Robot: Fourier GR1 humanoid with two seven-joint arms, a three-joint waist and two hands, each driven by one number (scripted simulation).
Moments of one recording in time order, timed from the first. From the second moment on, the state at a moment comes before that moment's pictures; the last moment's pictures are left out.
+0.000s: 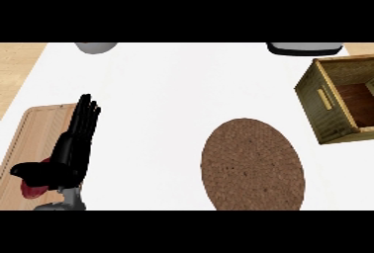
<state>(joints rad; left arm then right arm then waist) -0.01 0.06 -0.02 -1.68 0.02 0.11 0.01 -0.13 -0.76 -0.46 -1.54 0.37 0.33 -0.10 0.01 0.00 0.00</state>
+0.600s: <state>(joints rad) -0.04 0.05 0.00 -1.66 0.02 0.11 0.03 -0.27 -0.74 -0.43 -1.19 0.46 0.25 -0.28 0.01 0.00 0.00</state>
